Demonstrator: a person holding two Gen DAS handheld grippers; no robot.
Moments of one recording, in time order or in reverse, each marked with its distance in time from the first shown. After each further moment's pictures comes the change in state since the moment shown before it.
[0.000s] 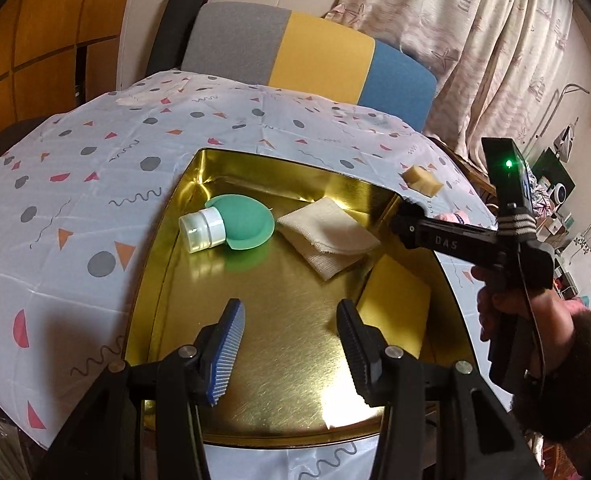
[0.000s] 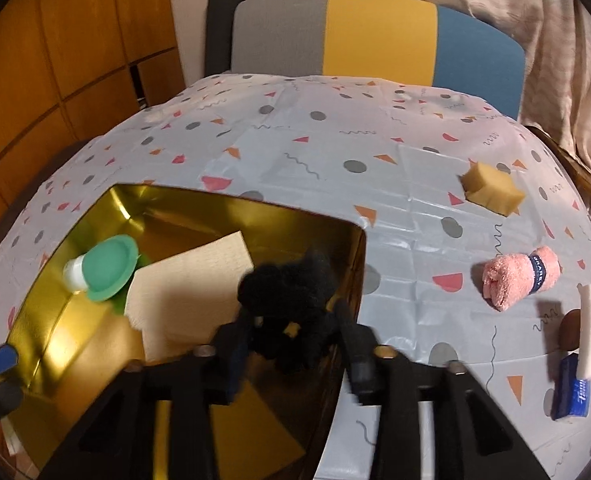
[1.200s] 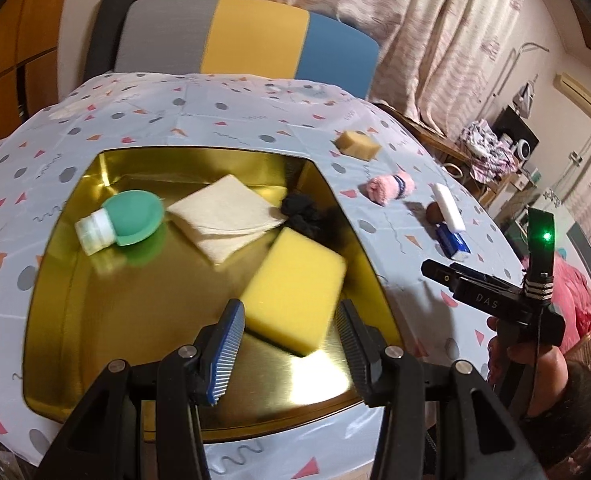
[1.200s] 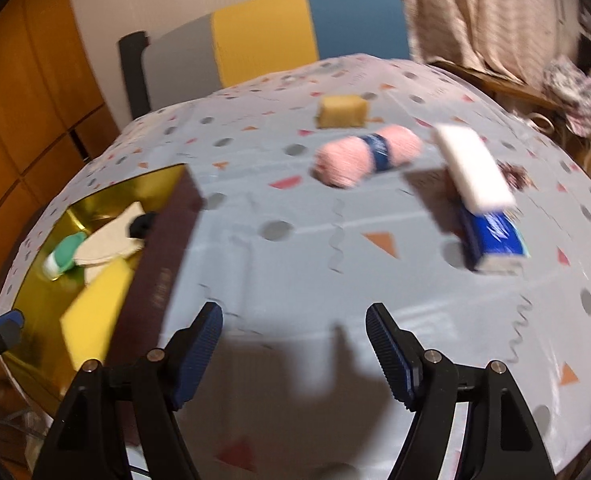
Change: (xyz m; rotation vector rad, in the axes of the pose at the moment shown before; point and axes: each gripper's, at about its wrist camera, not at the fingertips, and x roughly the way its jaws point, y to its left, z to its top) left arm 0.014 -0.084 -0.007 0.145 0.084 -0.123; right arm -0.086 -0.122 -0.126 0.316 -0.046 -0.097
